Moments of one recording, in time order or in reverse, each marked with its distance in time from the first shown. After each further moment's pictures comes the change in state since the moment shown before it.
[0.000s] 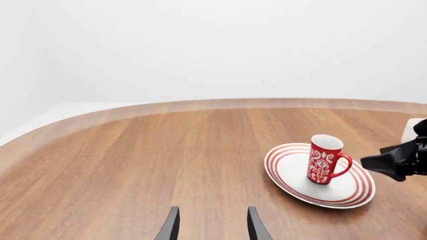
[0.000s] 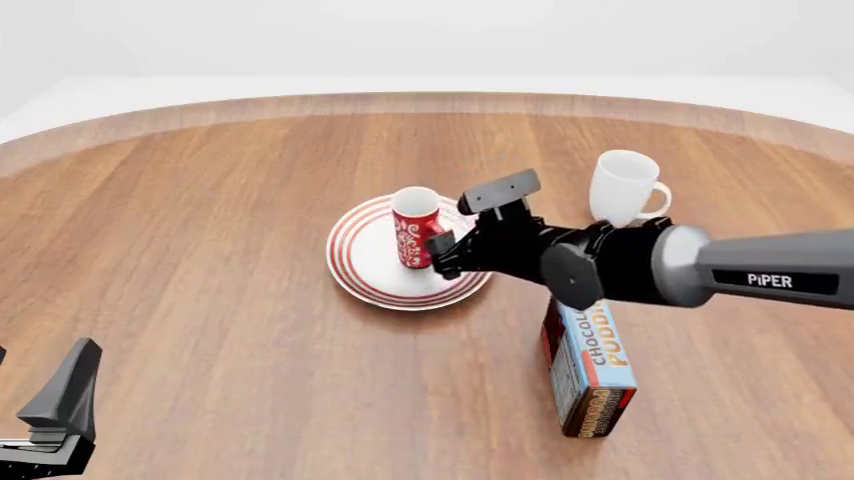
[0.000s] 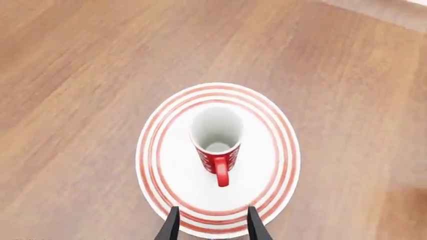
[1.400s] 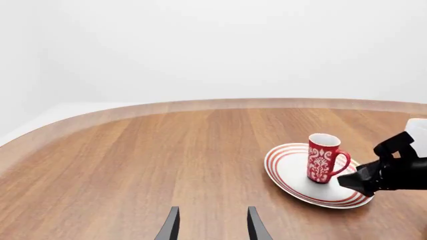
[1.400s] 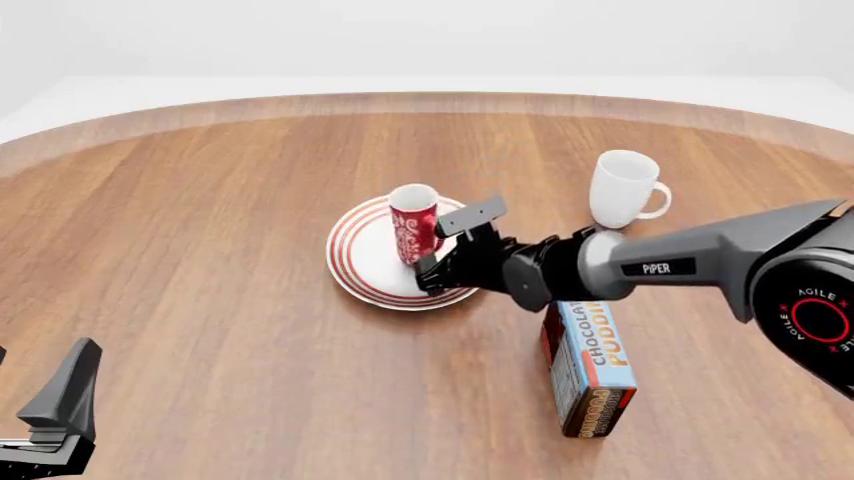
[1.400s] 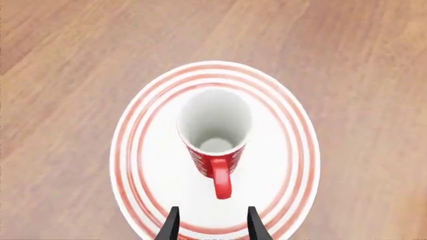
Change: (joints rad) left arm 0.000 0.000 0.000 0.000 0.000; right arm -0.005 0.244 -0.138 -0.009 -0.017
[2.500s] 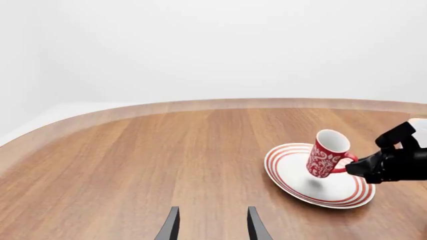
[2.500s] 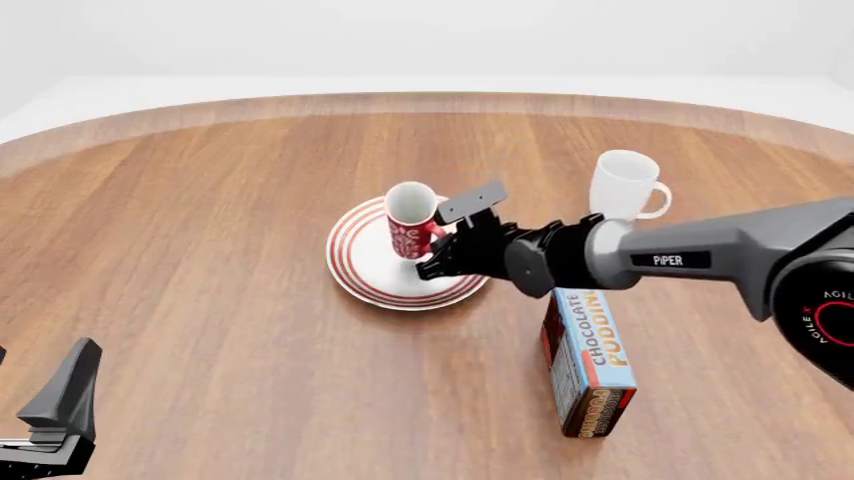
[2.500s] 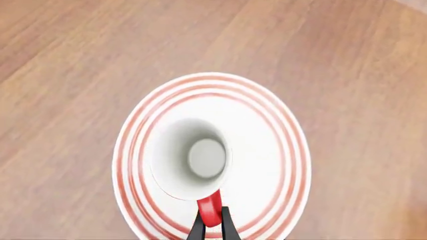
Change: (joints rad) left arm 0.000 0.000 0.000 0.000 0.000; right arm -0.005 -0.032 -0.032 0.050 -0.035
